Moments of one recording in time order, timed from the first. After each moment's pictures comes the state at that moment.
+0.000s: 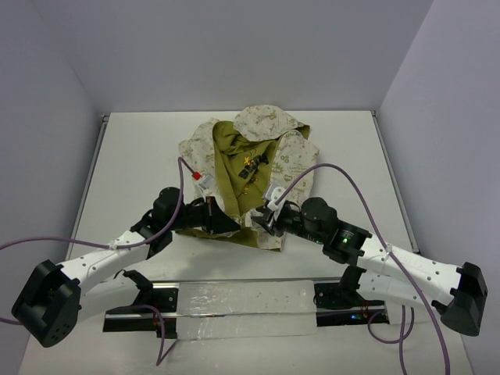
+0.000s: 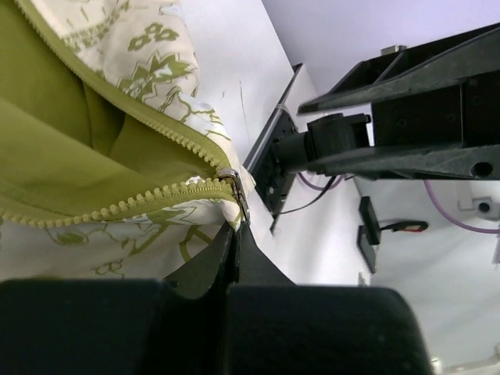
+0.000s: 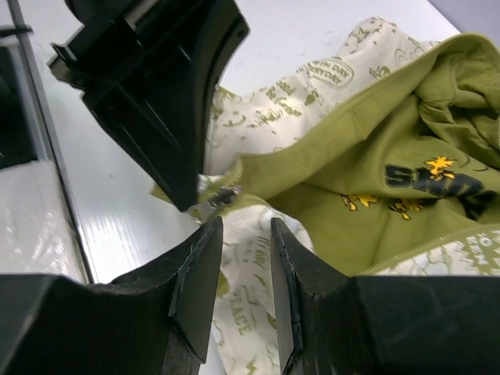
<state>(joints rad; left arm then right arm) -0.67 1.06 0.45 0.33 0.64 -0.81 0.96 0.84 0.58 0.06 -0.11 -0.14</state>
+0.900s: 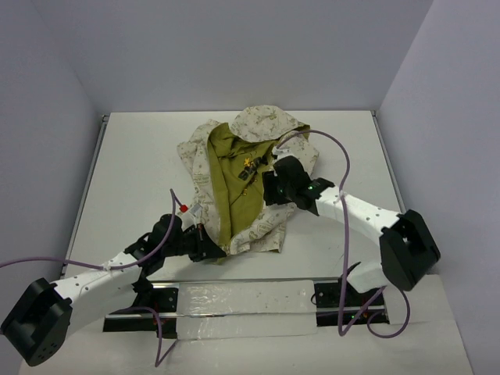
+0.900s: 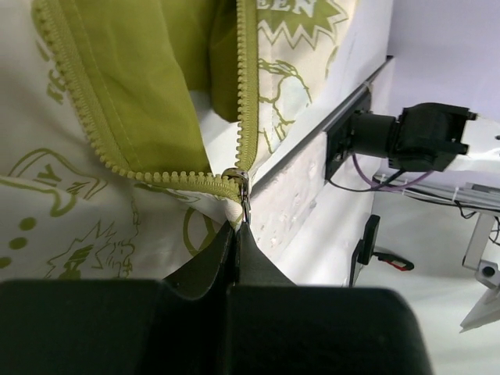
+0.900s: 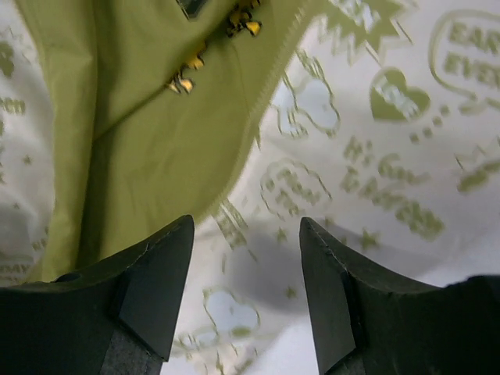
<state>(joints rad) -0.71 0.87 0.18 0.14 0.47 -1.00 0.64 1.38 0.89 -0.28 0.09 0.37</state>
